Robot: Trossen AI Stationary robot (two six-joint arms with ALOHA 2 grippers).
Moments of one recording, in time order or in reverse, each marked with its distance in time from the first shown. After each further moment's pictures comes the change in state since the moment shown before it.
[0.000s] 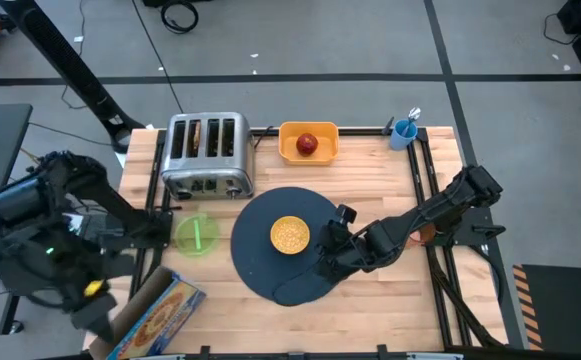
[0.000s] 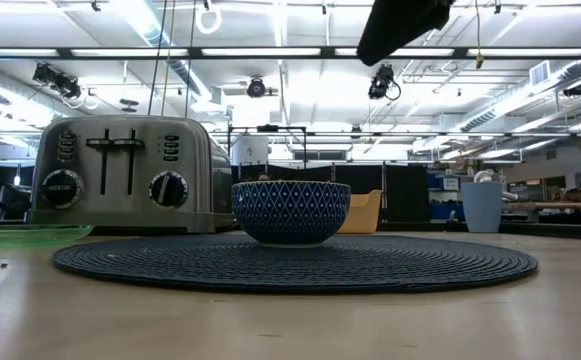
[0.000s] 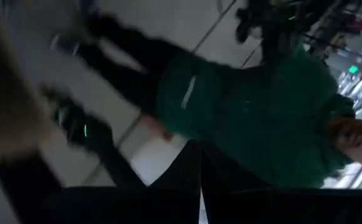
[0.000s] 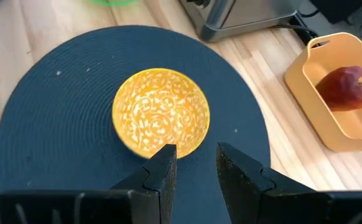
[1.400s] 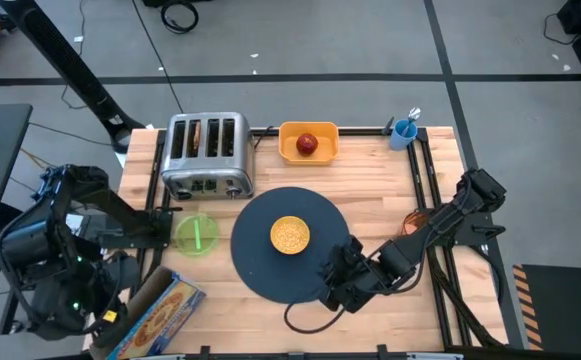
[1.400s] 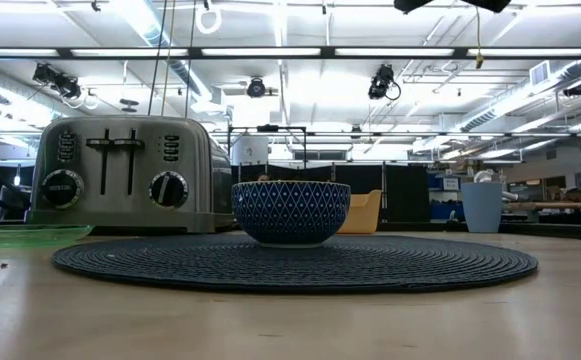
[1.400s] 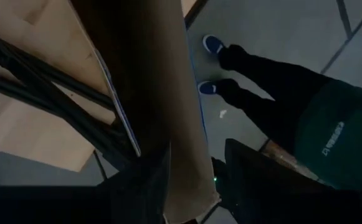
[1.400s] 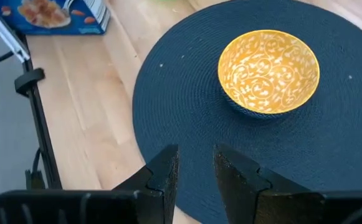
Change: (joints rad) left arm -0.061 0.050 -0.135 -0.320 -0.095 0.213; right arm 0.151 0.000 -0.001 0.115 -0.146 0.351
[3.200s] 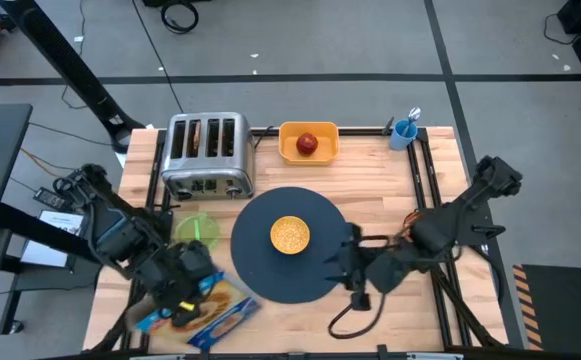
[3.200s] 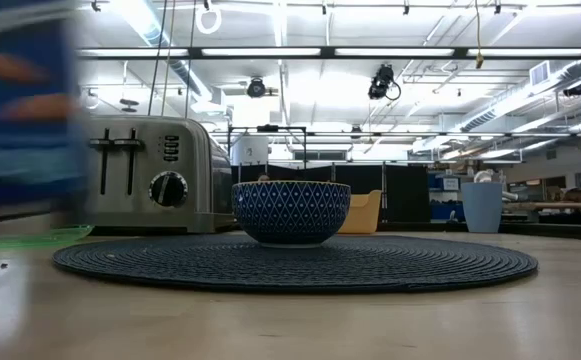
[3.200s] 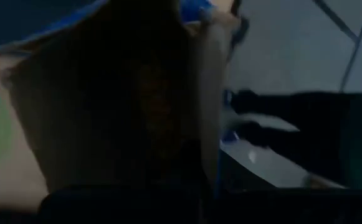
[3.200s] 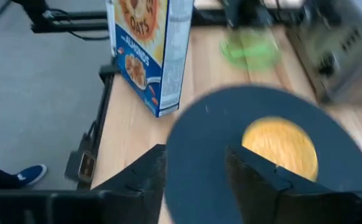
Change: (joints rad) left arm 0.428 -0.004 -0.291 0.295 -0.040 0.712; right arm 0.026 -0.199 0.053 0.023 -0.093 -0.533
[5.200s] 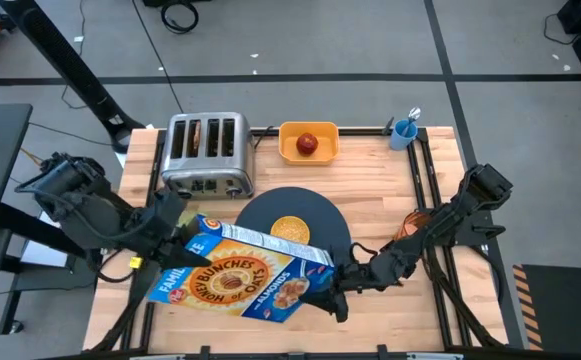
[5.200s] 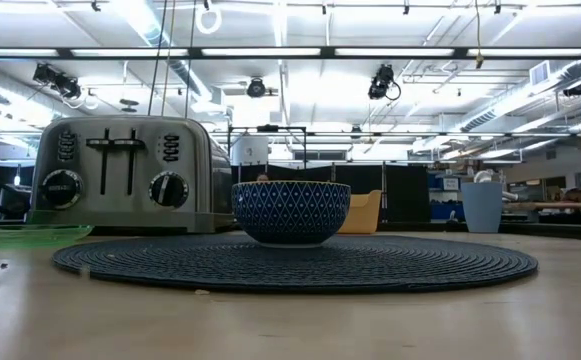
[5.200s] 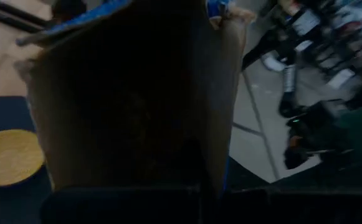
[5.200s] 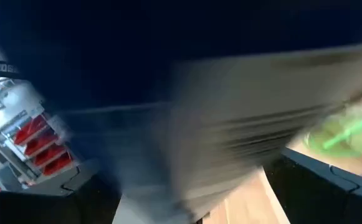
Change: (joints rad) left arm 0.035 -0.019 0.459 0.154 -0.264 0.362; right arm -0.036 0.127 -0.504 1.468 0.055 0.038
